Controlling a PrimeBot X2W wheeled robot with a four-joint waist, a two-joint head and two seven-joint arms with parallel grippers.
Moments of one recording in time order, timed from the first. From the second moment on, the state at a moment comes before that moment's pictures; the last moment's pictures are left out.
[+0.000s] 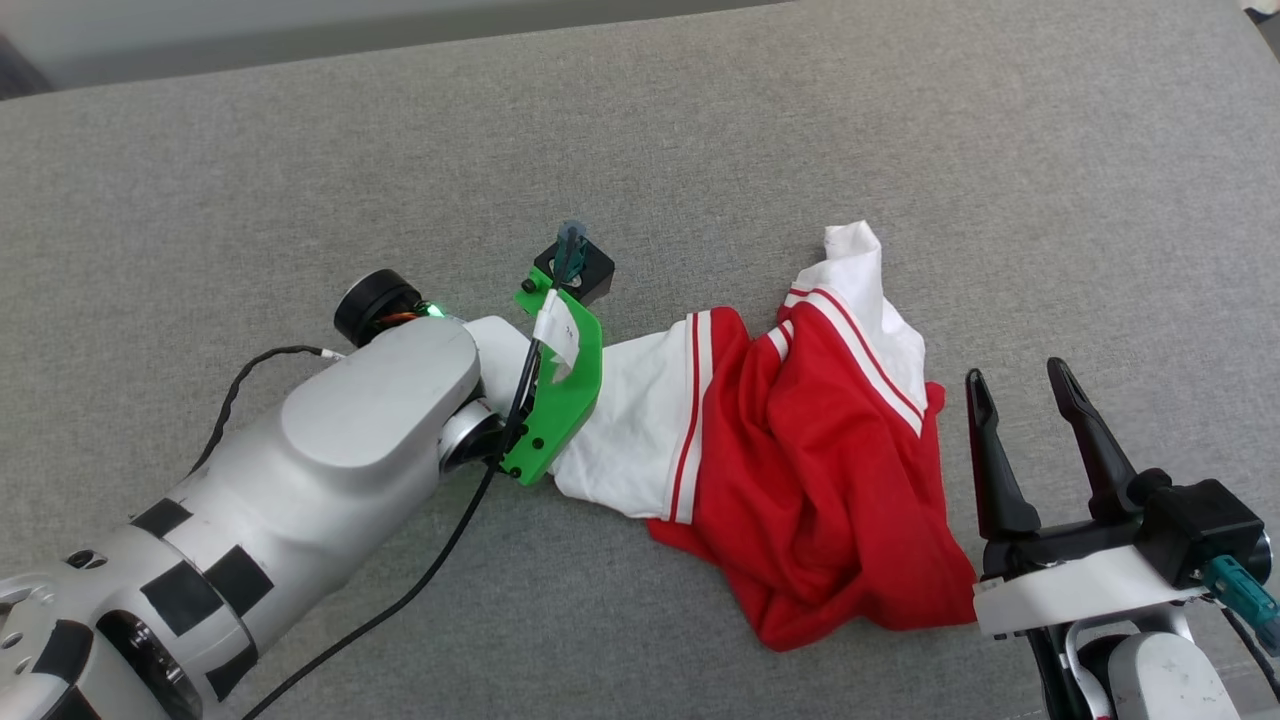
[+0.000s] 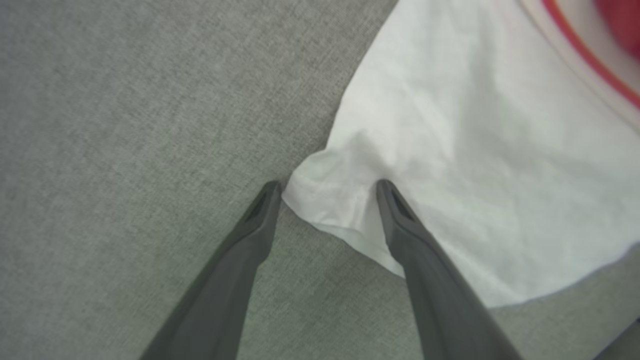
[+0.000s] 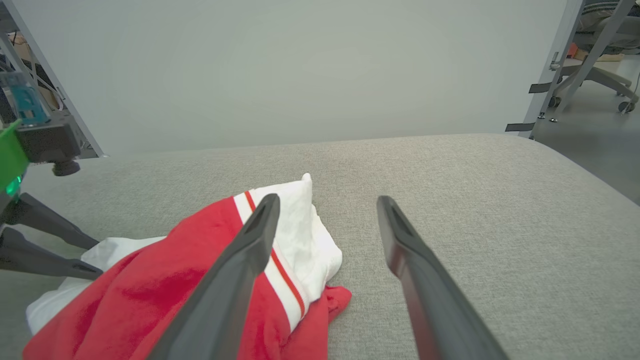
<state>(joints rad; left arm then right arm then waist) -1.06 0.37 -1.26 0.60 -0.93 -0.13 0.70 -0.05 -0.05 0.05 -0.03 0.16 0.13 -0.26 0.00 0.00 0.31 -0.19</state>
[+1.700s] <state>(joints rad) -0.66 0.71 -1.08 0.75 -1.22 0.01 -0.02 0.04 -0.06 -0.03 -0.03 0.14 0.13 -0.26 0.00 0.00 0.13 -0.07</state>
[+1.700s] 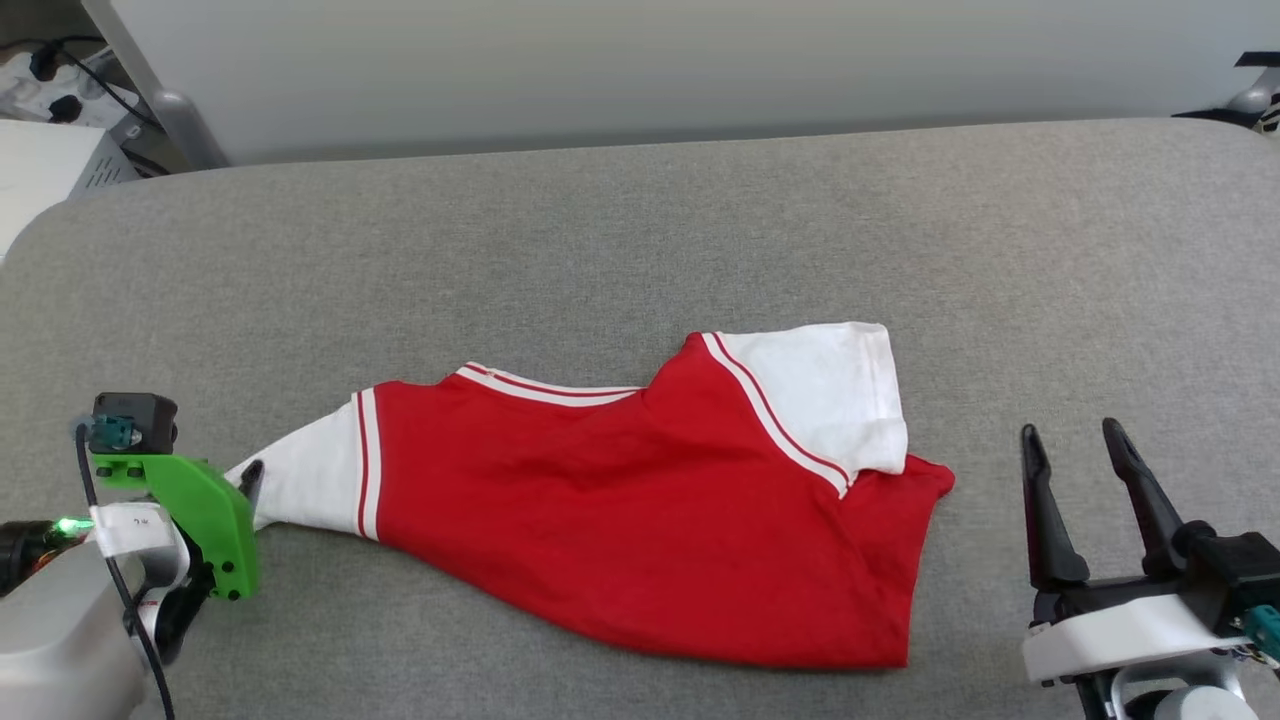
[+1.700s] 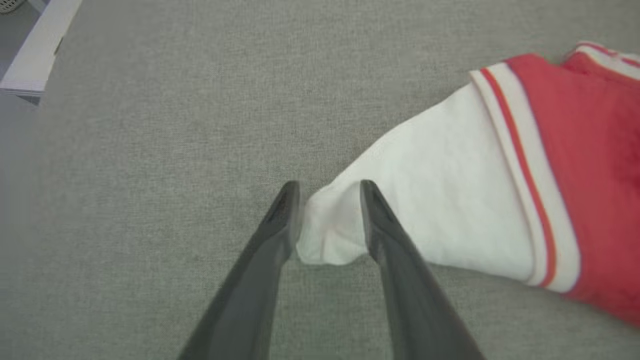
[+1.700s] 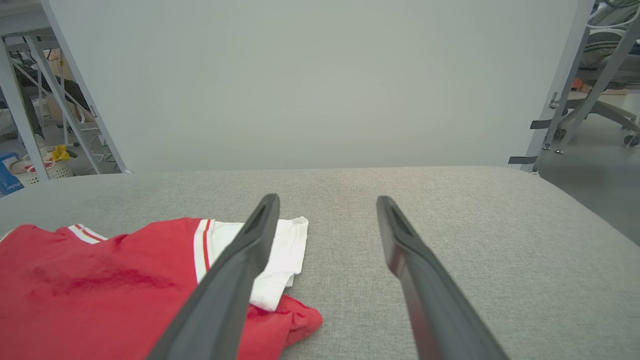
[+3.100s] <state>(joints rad) -0.17 0.19 -0.18 0.03 -0.27 0.19 -0.26 -0.78 -0.81 0.73 0.21 0.83 0.13 0.62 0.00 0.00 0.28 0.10</state>
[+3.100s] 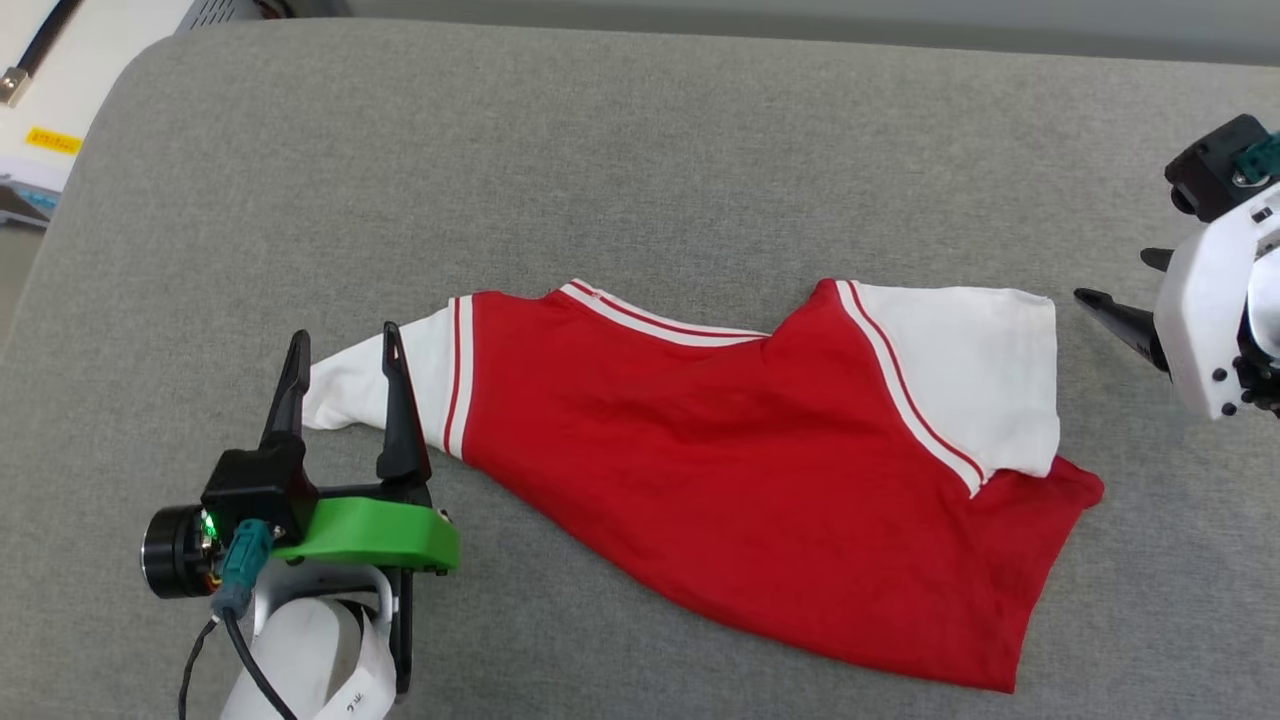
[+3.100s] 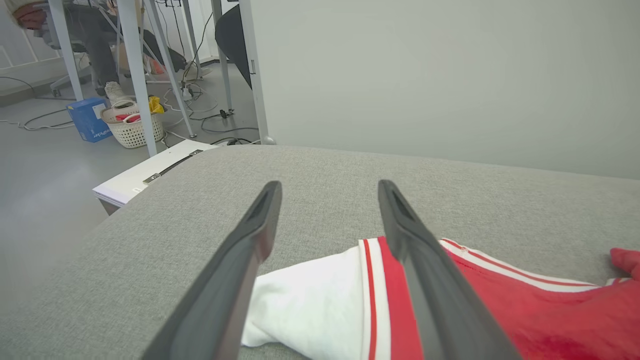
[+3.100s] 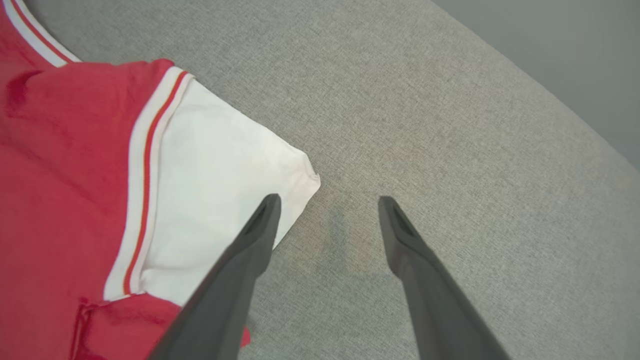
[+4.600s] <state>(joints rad) -0.16 0.06 -0.03 0.09 -0.11 0.01 -0.26 -0.84 -0.89 0.86 0.73 1.09 0.13 0.18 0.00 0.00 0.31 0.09</state>
